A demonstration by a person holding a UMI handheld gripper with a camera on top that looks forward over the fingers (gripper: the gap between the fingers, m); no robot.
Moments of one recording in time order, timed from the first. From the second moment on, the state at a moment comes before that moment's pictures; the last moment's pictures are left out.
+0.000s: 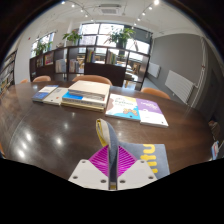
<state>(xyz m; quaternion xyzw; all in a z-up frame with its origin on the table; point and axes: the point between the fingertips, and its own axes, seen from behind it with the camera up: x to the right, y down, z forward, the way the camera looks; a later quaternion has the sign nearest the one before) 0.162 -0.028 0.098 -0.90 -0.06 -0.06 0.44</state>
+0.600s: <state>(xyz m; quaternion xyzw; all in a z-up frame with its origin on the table) 0.378 -0.044 0.081 -0.91 -0.05 -0.09 0.41</state>
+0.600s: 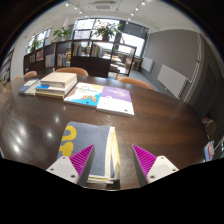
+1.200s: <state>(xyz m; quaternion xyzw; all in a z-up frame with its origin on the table) 0.269 -0.207 0.252 -0.85 -0.01 -0.02 0.53</state>
